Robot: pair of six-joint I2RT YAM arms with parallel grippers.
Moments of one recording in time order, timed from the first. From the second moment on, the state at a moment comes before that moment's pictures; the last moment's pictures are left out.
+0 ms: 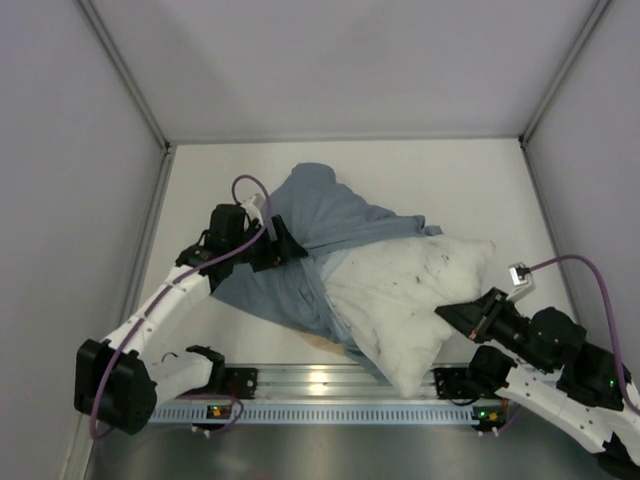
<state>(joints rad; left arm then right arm) -0.35 1.14 0.79 -0.36 0.40 -0.67 0.97 0.03 0.68 -0.91 0.23 1.03</state>
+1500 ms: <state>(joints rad) -0.86 0.94 0.49 -0.17 0.05 -0.95 0.97 0.15 0.66 -0.62 0.17 1.10</state>
